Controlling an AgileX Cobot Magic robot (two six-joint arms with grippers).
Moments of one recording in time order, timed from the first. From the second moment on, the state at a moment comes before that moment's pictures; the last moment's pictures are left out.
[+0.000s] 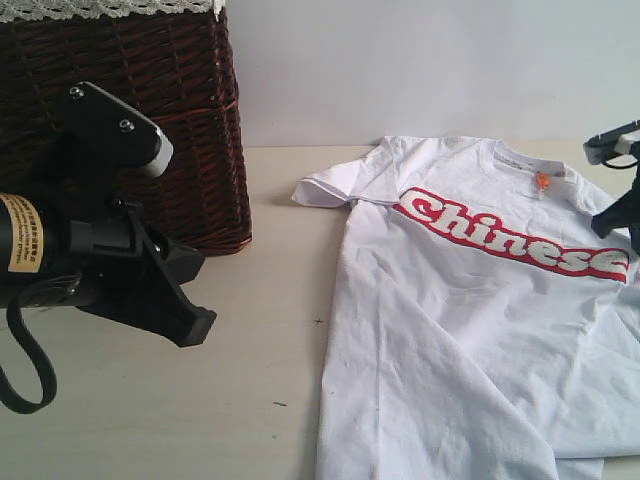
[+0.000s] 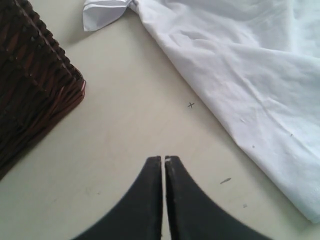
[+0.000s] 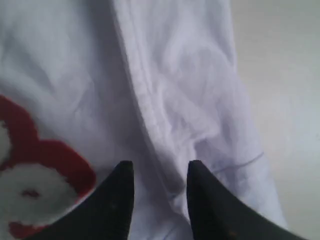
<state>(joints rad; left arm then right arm) -0.77 1.27 -0.73 0.31 0.32 -0.29 -0.29 2.17 -1.52 -0.31 0.89 -0.16</state>
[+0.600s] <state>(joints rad) -0.77 1.27 -0.73 0.31 0.32 -0.29 -0.29 2.24 -1.47 -0.87 0.80 0.31</state>
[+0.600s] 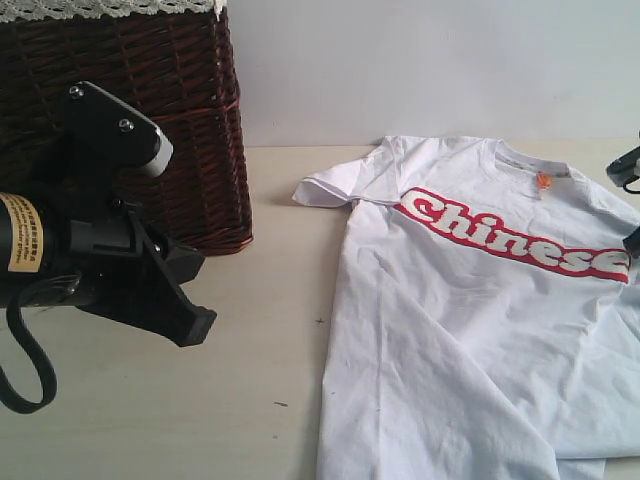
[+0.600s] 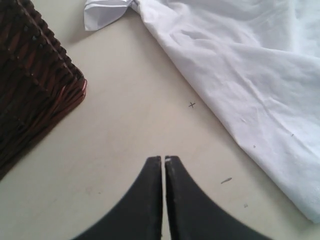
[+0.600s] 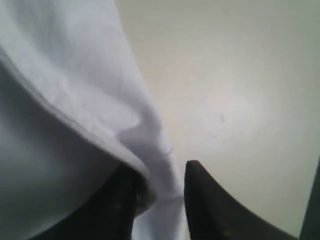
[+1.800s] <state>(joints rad) -0.90 1.43 -0.69 0.28 0.05 -0.29 -0.22 2.13 -1.67 -0.21 0.93 -0.04</state>
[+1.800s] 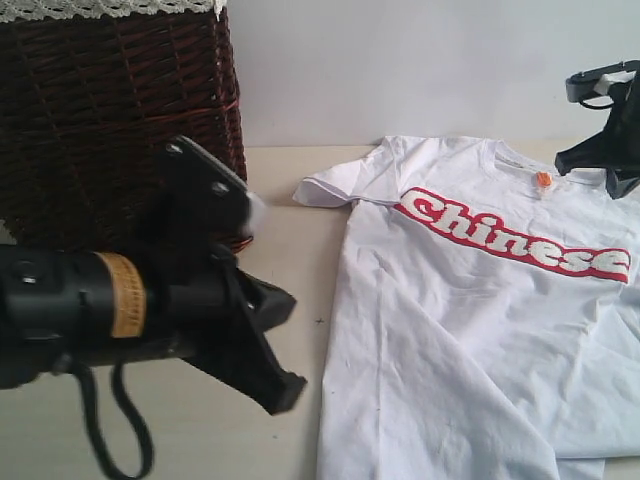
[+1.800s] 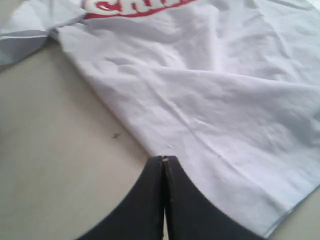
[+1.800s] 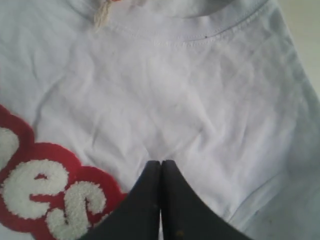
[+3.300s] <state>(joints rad) -0.83 2.19 -1.42 -0.54 0.94 0.51 -0.20 2.07 -1.67 0.07 0.93 -0.17</state>
